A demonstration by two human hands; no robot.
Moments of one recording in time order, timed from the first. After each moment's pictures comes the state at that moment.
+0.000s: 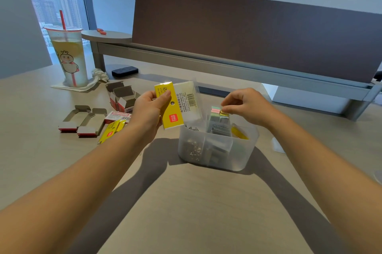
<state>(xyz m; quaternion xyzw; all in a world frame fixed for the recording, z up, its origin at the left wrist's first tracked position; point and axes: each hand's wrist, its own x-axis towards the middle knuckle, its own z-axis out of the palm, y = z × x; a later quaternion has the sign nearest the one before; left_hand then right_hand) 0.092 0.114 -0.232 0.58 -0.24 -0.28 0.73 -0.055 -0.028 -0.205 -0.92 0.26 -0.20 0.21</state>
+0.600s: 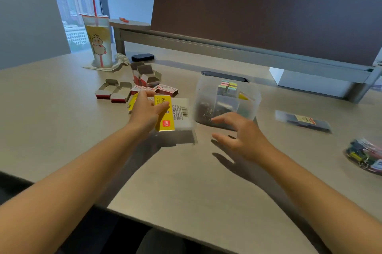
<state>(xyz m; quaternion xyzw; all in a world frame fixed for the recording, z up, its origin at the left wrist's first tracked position) 0.070 0.197 -0.275 0.70 -0.24 -0.19 0.65 -0.111 0.094 -0.277 -0.93 0.18 -0.24 0.20</state>
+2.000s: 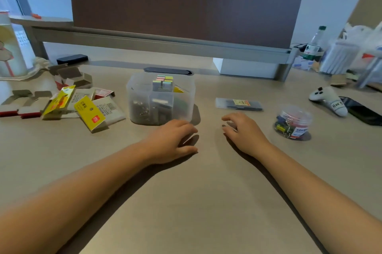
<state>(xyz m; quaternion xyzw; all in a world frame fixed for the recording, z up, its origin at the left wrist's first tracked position) -0.040 0.124 -0.295 0.65 -0.75 -0.05 0.12 -0.213 0.020 -0.299 -0.88 0.41 -0.20 0.13</state>
